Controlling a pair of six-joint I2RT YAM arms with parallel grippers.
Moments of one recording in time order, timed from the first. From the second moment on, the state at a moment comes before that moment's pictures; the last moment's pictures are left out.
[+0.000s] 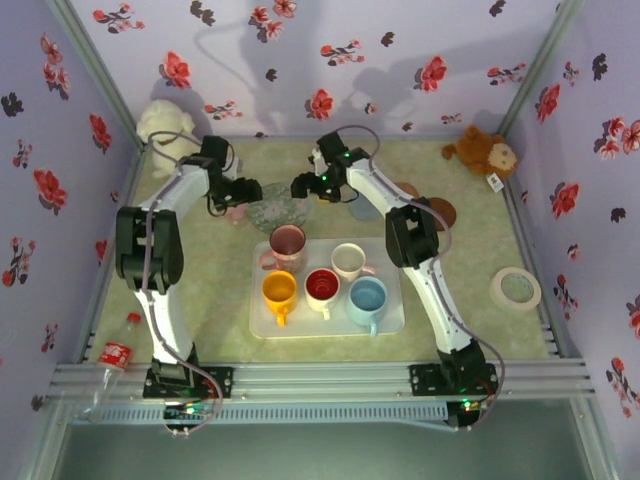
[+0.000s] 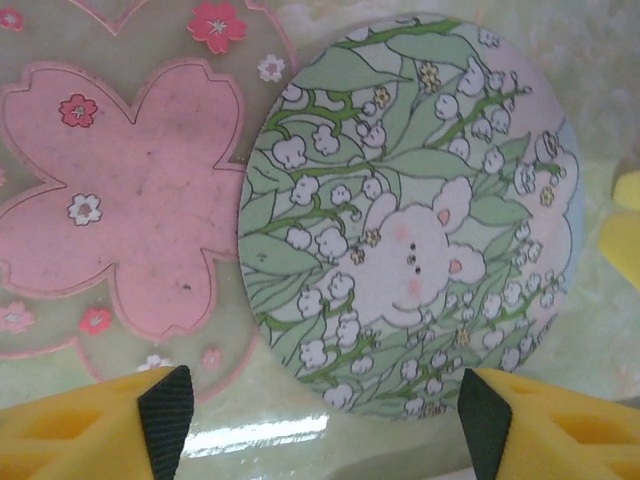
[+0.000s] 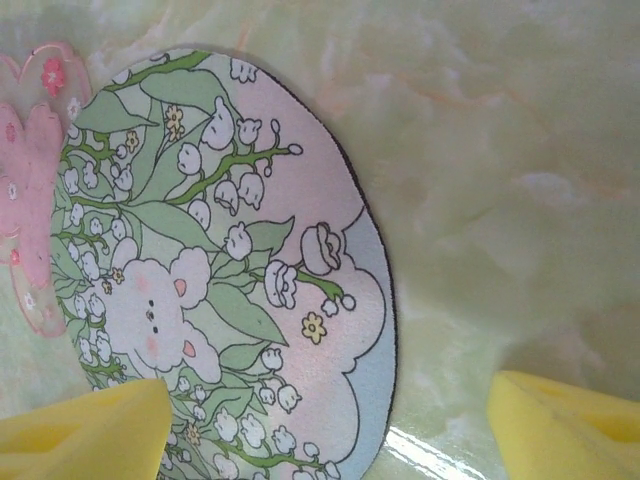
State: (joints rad) left arm -0.17 2.00 1.58 -0.74 0.25 -0.29; right arm 0.50 2.63 2.40 -0.87 -0.47 0.40
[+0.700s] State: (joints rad) left arm -0.17 2.19 1.66 -0.66 0.21 -0.31; right arm 0.51 2.61 2.35 -0.83 -0.47 0.40
